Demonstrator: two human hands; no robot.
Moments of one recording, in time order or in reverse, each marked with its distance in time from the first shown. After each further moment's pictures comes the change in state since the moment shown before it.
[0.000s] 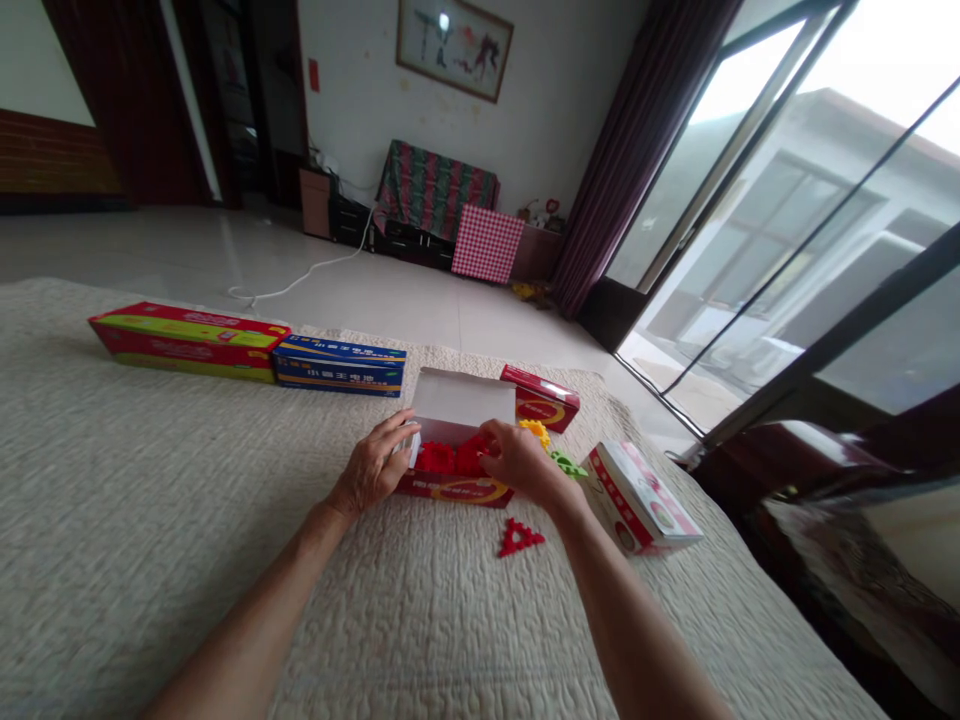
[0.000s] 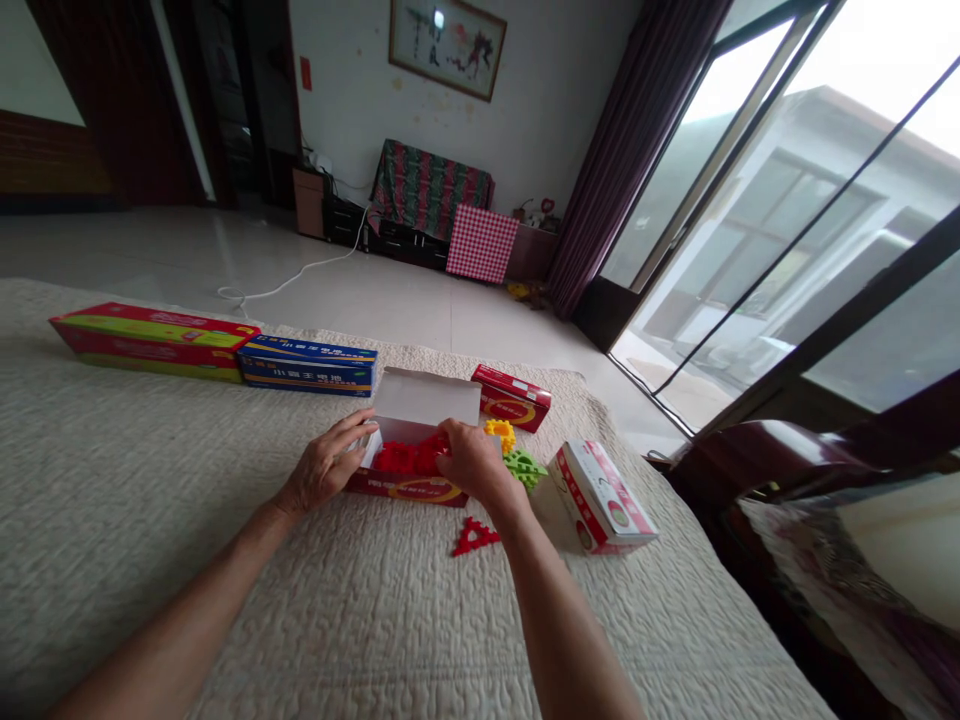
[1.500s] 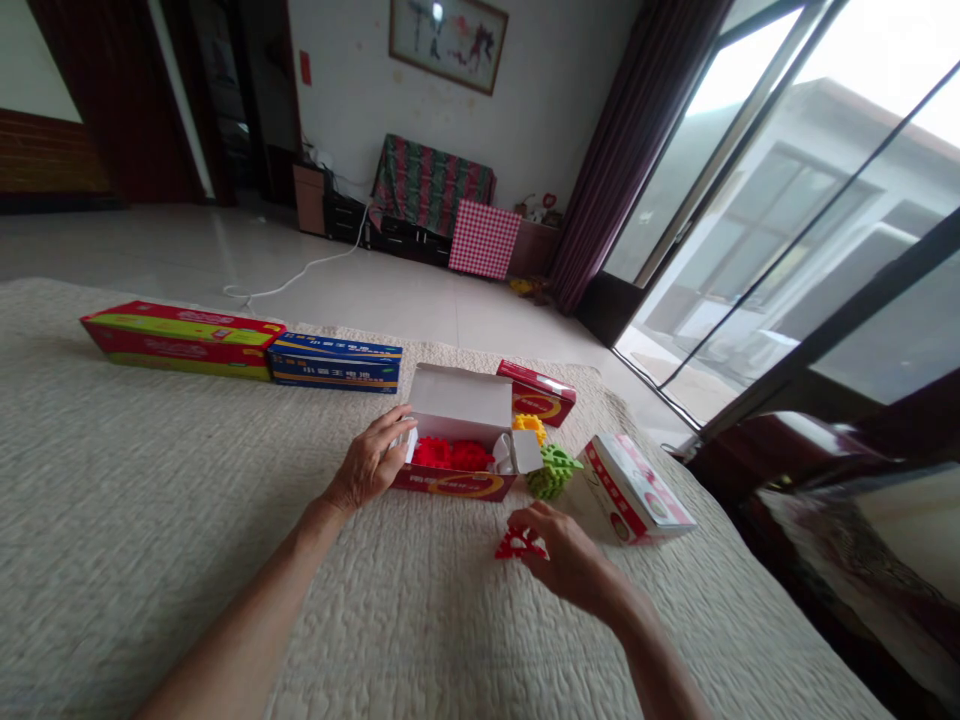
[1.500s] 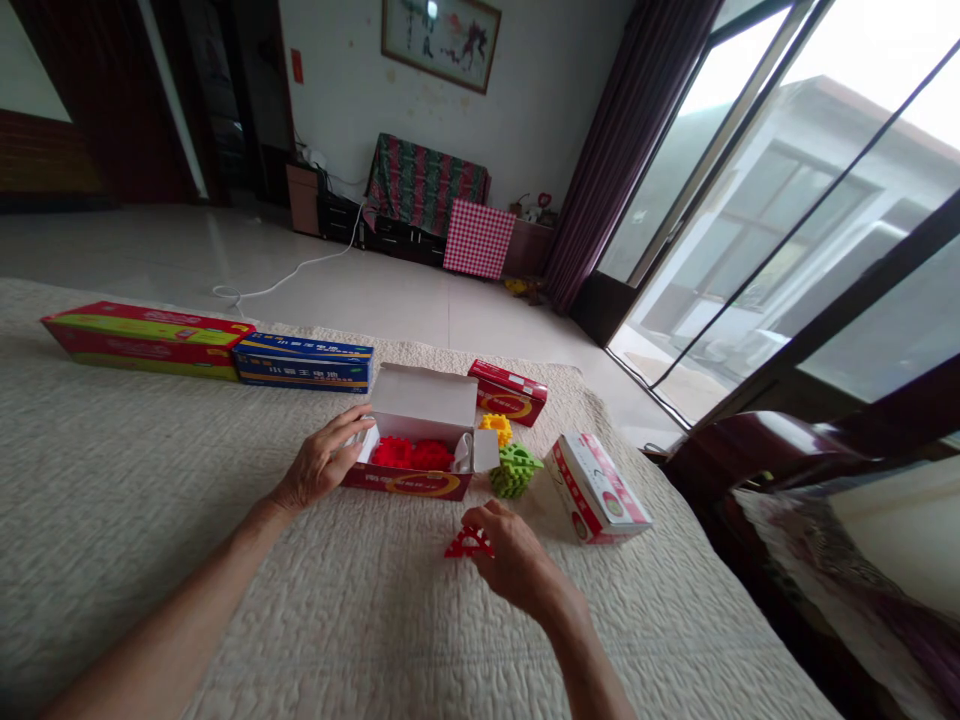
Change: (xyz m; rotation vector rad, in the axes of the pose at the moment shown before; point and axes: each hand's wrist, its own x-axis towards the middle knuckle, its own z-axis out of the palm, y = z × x) left_hand 0.000 0.000 0.000 -0.030 -0.008 -0.015; right_hand -0.115 0.045 0.029 0.142 -0.114 -0.038
